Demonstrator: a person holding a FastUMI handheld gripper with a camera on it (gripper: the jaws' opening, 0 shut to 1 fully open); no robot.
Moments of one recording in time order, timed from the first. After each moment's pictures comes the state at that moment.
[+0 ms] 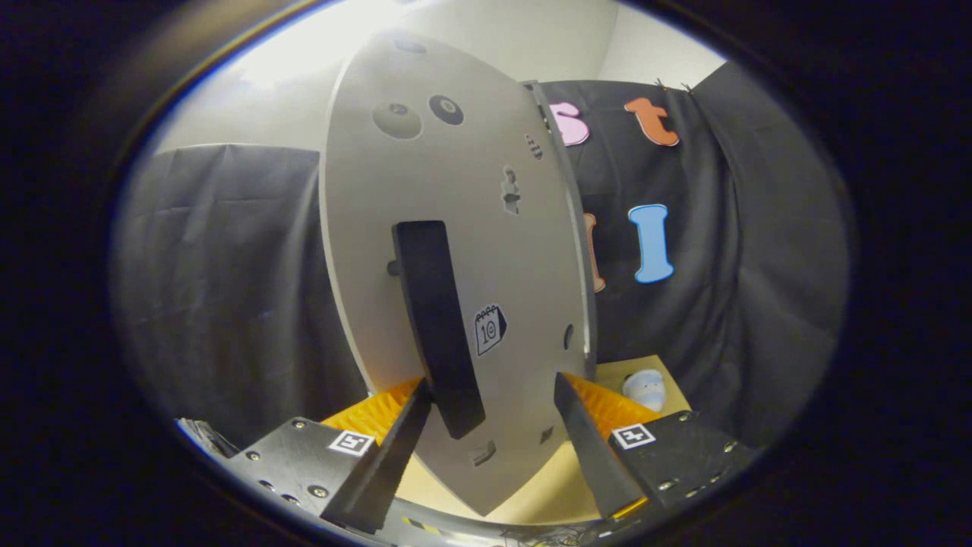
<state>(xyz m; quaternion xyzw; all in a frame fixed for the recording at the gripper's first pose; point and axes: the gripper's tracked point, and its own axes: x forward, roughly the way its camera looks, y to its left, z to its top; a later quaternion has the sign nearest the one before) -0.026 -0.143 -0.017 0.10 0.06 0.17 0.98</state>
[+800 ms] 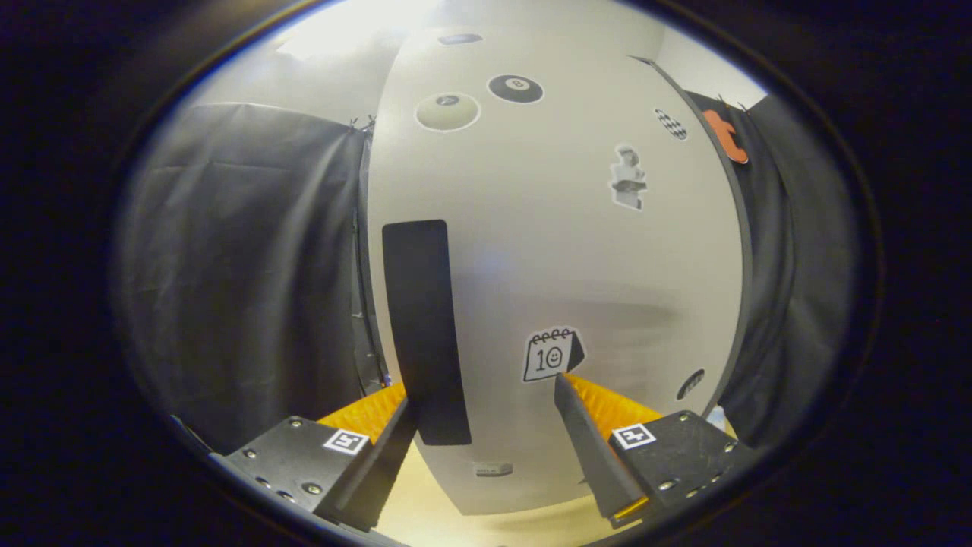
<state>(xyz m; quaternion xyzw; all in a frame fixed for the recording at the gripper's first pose) 0.114 0.053 -0.012 0.05 0.01 0.18 0.98</state>
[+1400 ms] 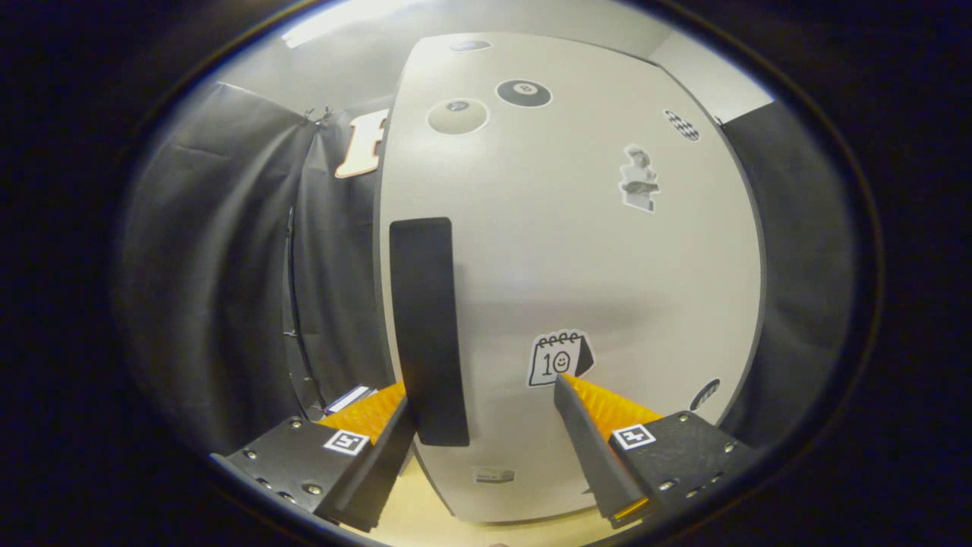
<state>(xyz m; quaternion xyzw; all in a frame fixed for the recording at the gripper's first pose) 0.140 0.070 -0.009 0.04 -0.02 0.05 1.00</state>
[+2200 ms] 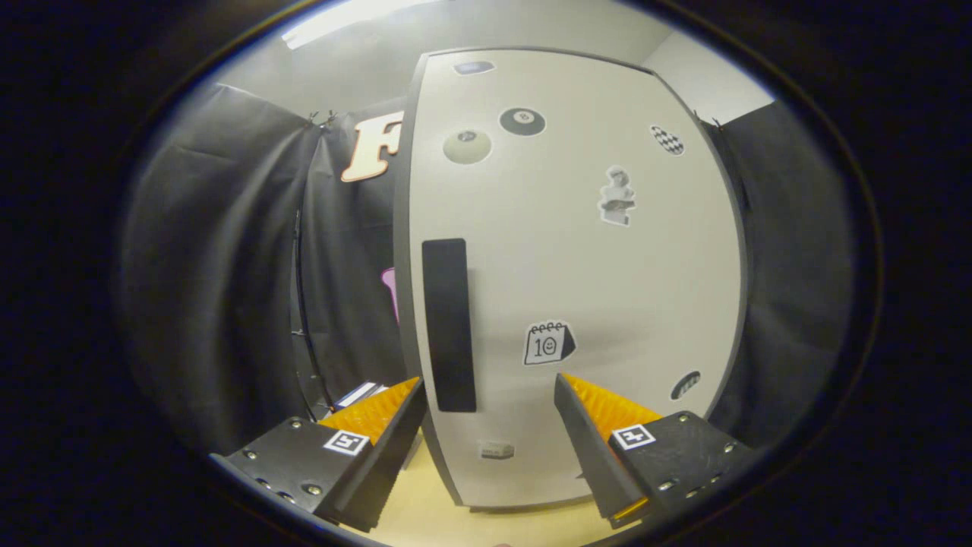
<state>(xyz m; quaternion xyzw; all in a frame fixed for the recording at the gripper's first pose) 0.072 0.061 -0.005 0.05 -0.01 0.07 1.00</state>
